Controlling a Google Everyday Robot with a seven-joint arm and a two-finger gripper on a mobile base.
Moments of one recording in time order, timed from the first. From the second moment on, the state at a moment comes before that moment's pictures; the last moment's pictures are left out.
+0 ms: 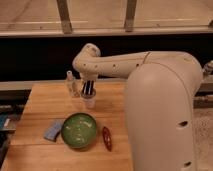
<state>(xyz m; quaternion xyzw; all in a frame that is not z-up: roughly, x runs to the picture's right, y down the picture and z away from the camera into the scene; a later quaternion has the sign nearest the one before) -0.090 -0.047 0.833 -0.13 0.07 0.65 0.75</state>
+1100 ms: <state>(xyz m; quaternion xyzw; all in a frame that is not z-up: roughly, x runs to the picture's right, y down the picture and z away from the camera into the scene) -0.090 -0.031 0.843 -0.14 0.06 0.66 0.74</state>
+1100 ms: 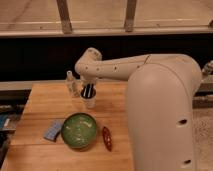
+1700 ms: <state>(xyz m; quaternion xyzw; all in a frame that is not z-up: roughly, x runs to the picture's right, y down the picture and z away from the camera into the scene) -0.092 -0.034 0.849 -0.14 0.05 0.66 0.73</state>
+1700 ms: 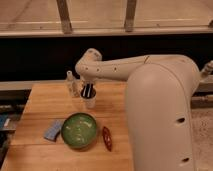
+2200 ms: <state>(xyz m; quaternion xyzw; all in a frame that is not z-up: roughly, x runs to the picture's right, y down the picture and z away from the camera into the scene) -0.084 -0.040 0.846 -0.13 0.05 0.67 0.73</state>
